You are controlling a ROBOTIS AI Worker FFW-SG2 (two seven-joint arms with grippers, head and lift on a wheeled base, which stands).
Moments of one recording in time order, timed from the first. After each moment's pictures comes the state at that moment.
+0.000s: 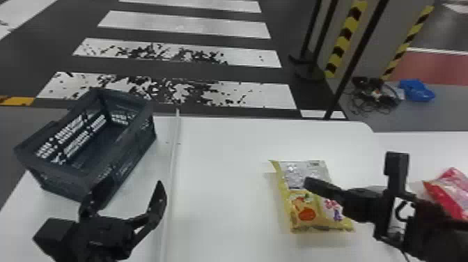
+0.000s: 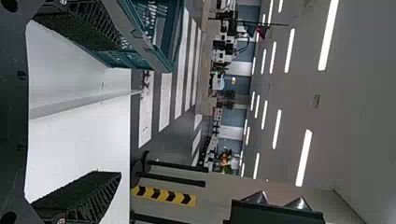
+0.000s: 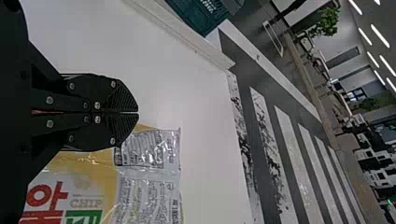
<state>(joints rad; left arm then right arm) 0.50 0.10 -0.11 -1.89 0.13 -0.15 -0.08 0.18 -0.27 -0.28 -1.87 -0.36 0.86 0.64</state>
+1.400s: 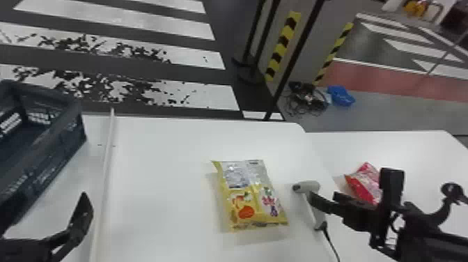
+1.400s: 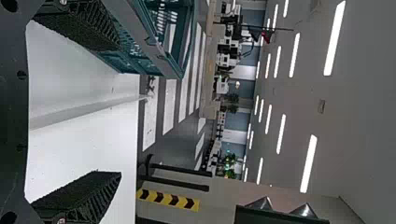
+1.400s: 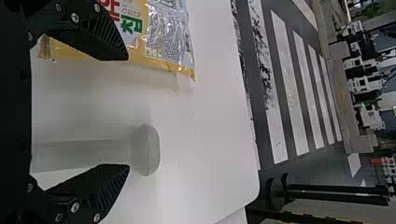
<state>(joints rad) 0.49 0.10 -0.11 -1.83 0.14 -0.18 -0.08 0.27 -0.27 -0.59 -1.88 -0.16 0.86 0.66</state>
